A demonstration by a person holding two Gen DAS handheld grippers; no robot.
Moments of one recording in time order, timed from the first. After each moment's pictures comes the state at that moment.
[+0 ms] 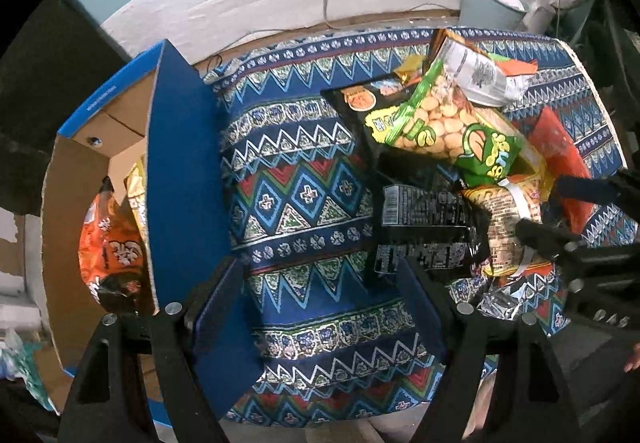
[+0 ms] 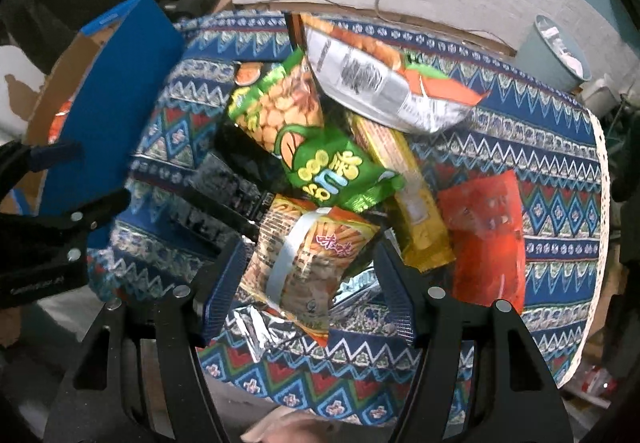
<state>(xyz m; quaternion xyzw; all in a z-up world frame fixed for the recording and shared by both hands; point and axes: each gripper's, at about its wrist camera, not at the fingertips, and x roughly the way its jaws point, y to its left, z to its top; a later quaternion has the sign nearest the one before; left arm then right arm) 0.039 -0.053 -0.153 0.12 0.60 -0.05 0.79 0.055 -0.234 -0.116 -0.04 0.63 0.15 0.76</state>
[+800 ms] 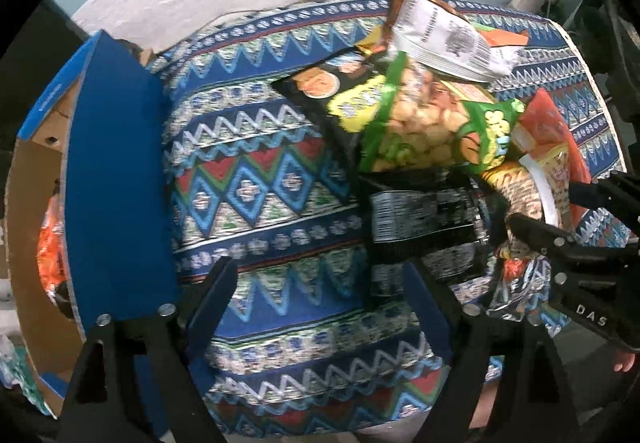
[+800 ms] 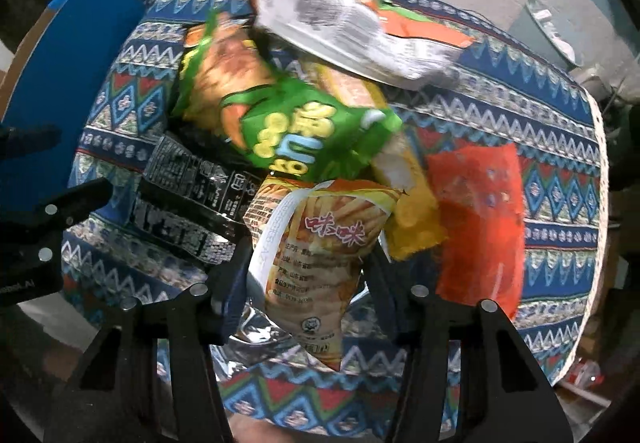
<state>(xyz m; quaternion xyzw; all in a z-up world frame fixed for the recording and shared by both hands) 0.056 -0.086 -0.185 0.11 0.63 -0.08 0.76 0.055 -0.264 -0.149 -0.07 0.66 0.12 0.74</state>
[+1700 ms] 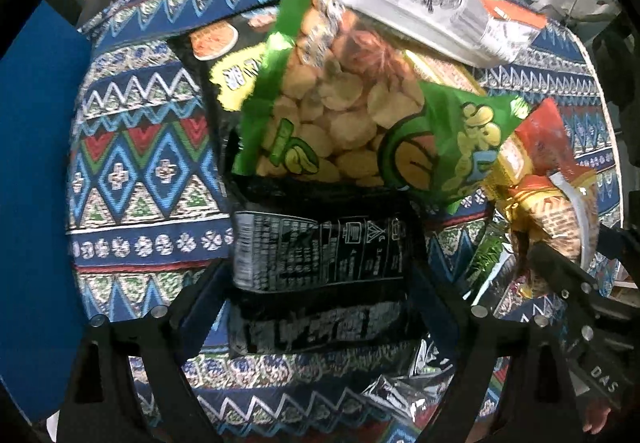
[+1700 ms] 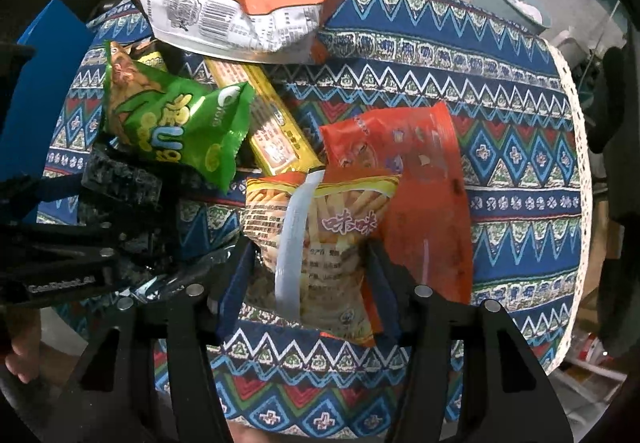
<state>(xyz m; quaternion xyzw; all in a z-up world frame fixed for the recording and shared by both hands) 0.065 -0.163 -0.253 0.03 0.67 -0.06 0.74 0.061 -0.328 -0.158 -0.04 0.66 0.08 0.75</state>
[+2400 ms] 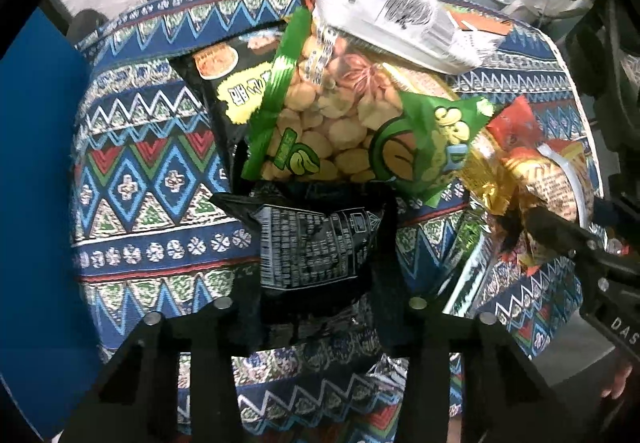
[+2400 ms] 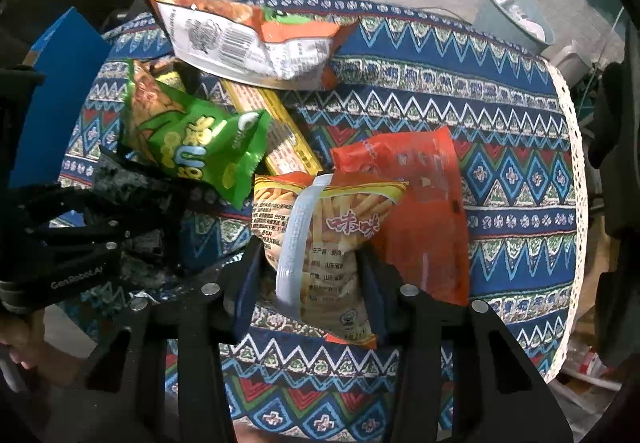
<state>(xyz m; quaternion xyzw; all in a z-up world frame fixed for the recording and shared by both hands) 0.056 -0.142 -0.226 0.03 0.65 -0.11 0.75 0.062 -0.325 -0.137 -0.04 0.63 0.10 0.77</state>
